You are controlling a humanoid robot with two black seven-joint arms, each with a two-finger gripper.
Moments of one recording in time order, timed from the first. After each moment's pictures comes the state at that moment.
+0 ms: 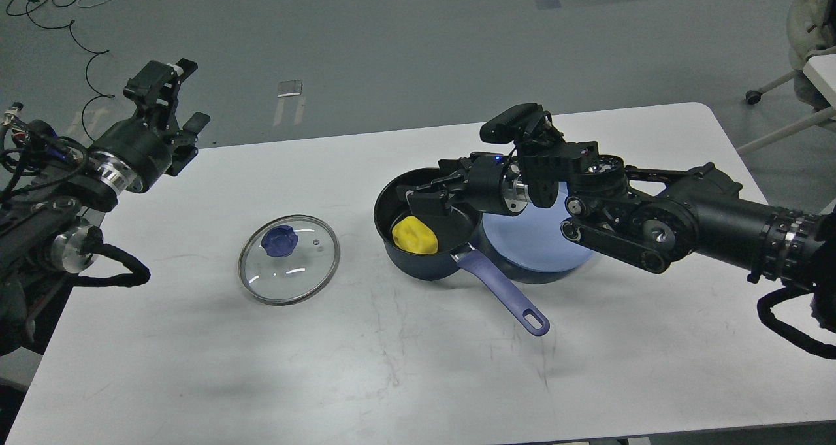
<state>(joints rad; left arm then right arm) -0.89 0.70 -0.40 -0.96 0.34 -0.14 -0.39 1.03 -0.17 0.28 0.93 -1.58 0.10 0.19</state>
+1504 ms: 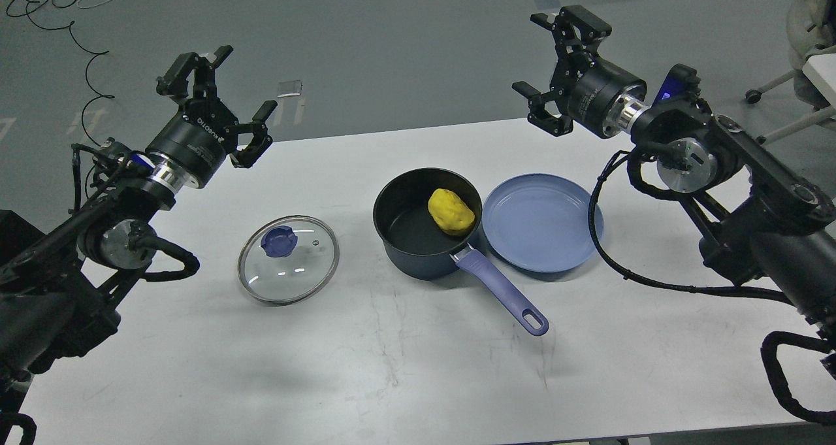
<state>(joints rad) -0.80 0.54 -0.55 -0.91 0.04 -0.39 -0.38 0.68 -0.19 1.12 1.08 -0.57 0.22 -0.15</state>
